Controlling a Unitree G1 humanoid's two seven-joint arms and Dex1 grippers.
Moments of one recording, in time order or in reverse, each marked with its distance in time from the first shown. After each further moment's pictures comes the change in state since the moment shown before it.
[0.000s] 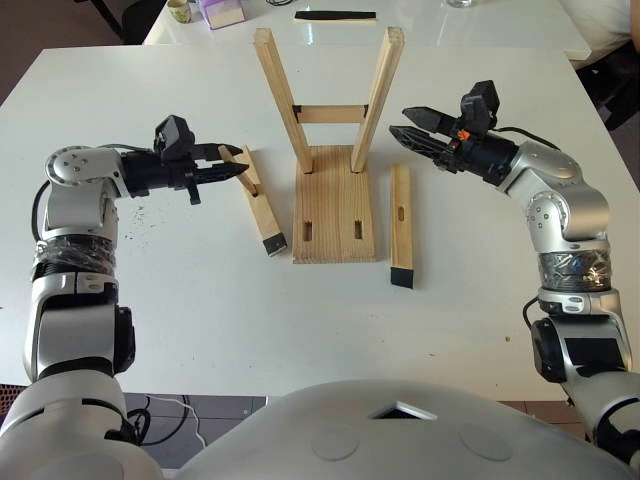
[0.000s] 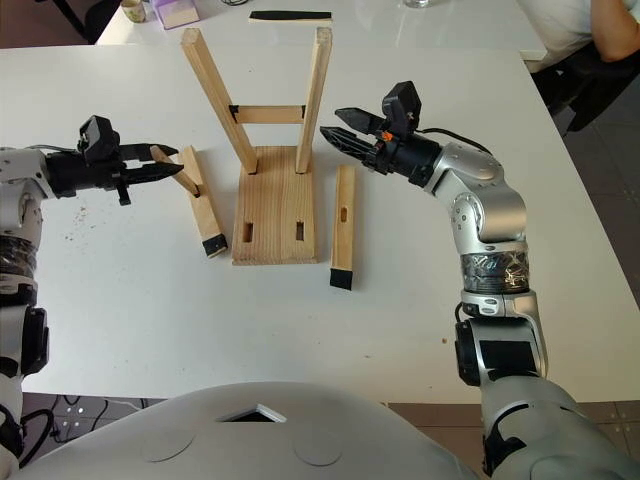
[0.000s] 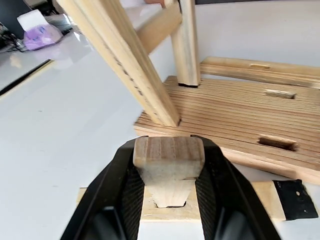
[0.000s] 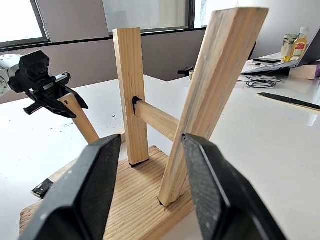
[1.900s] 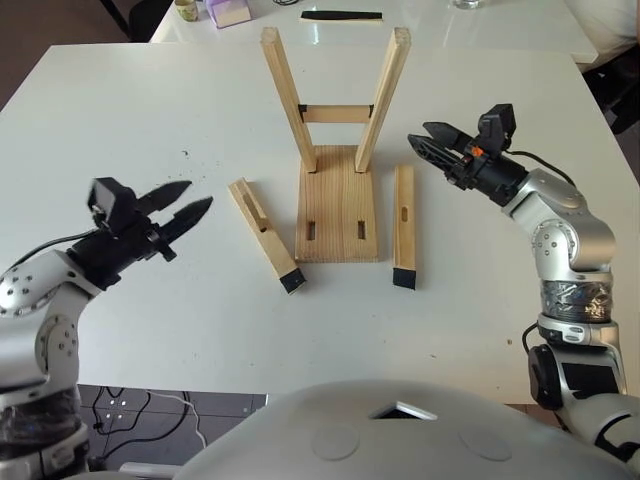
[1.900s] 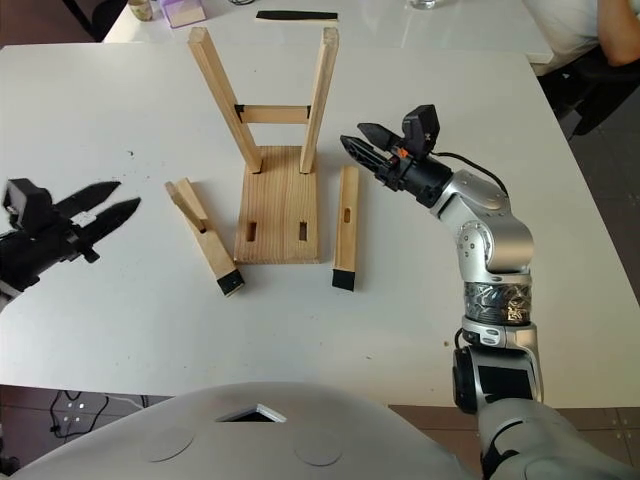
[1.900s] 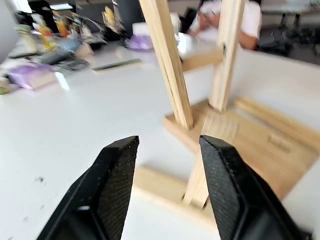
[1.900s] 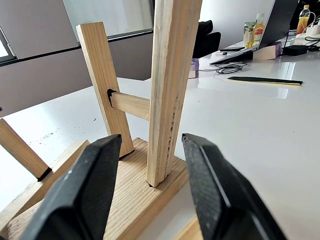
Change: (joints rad) left arm 0.800 -0.151 0.472 -1.077 -0.357 0.494 0.610; right arm 0.148 0.025 -0.093 -0.125 0.037 0.076 -0.133
